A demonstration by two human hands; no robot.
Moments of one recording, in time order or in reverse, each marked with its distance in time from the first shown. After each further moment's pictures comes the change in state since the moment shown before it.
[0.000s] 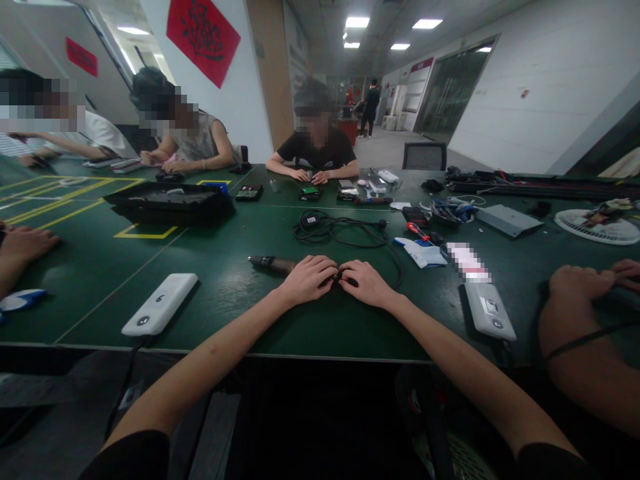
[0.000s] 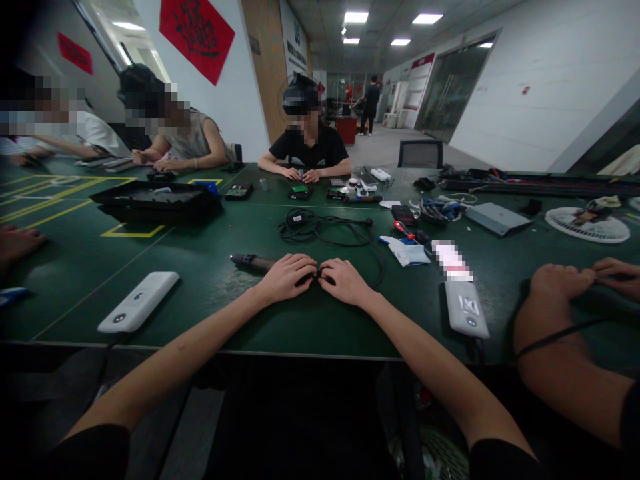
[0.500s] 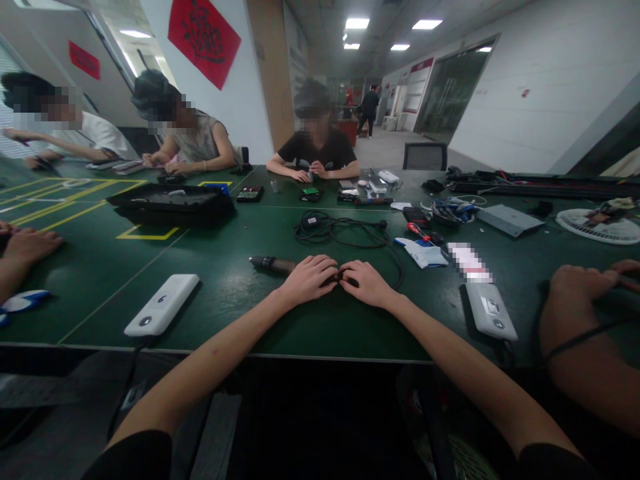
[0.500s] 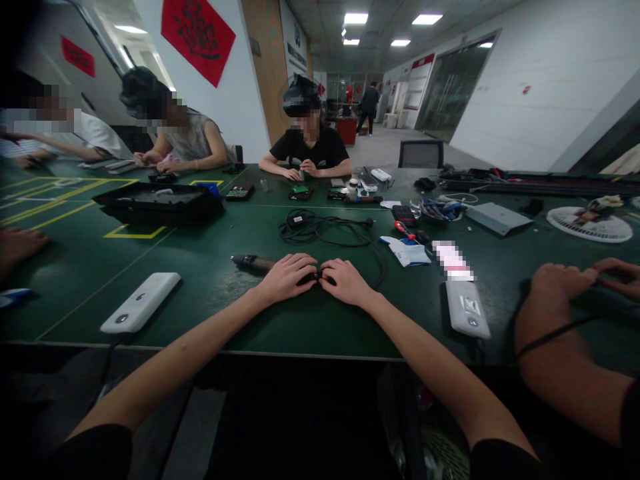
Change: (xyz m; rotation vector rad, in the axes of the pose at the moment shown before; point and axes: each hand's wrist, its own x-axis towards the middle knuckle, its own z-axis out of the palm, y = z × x) left_hand 0.000 0.000 -0.001 0.005 -0.009 0.010; right_hand 0.000 -0.002 -0.003 0.005 -0.002 0.001
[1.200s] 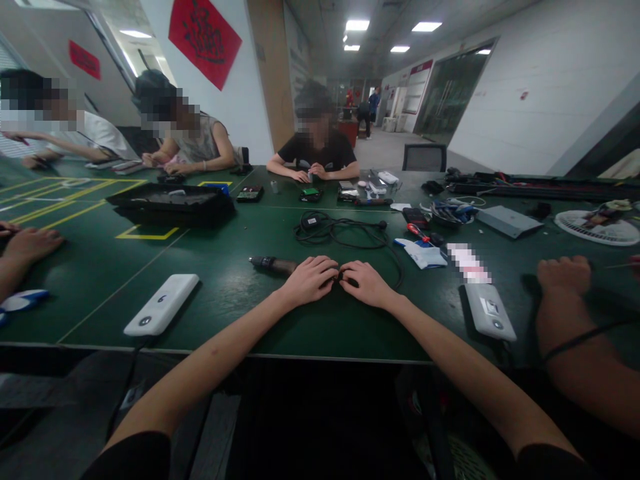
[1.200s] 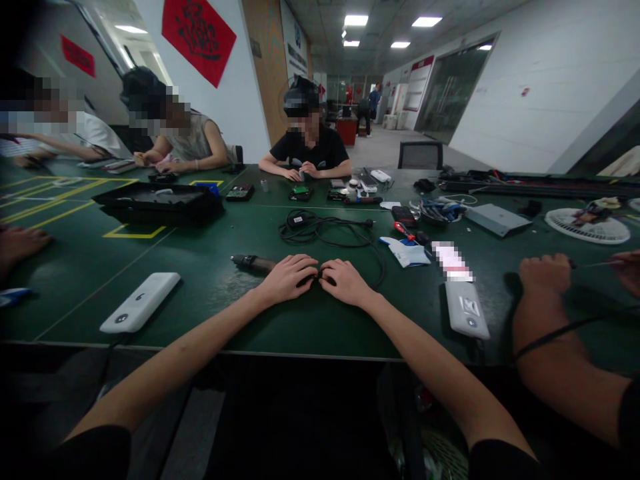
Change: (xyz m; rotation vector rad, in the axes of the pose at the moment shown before) left_hand 0.000 0.003 -0.001 -0.011 0.024 -0.027; right_hand 0.000 0.001 0.000 -0.002 0.002 0.005
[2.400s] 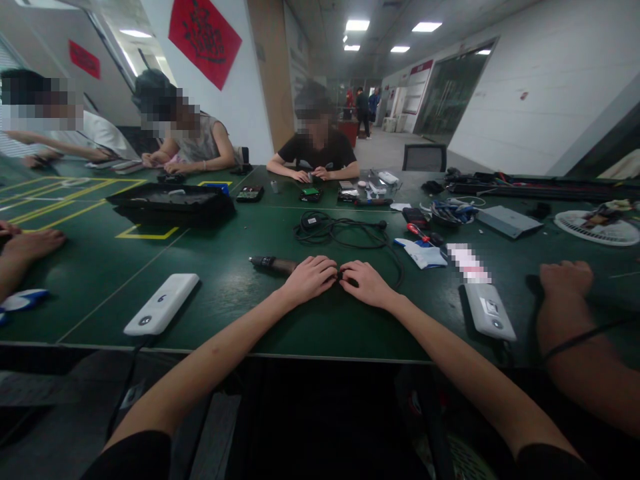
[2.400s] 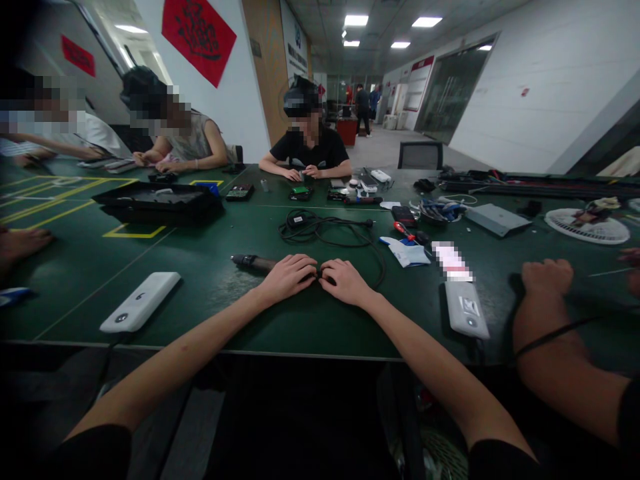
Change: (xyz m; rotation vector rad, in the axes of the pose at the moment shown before) left_hand 0.000 -0.002 0.002 0.017 -0.001 0.011; right_hand 0.000 0.002 0.003 -0.013 0.005 -0.014
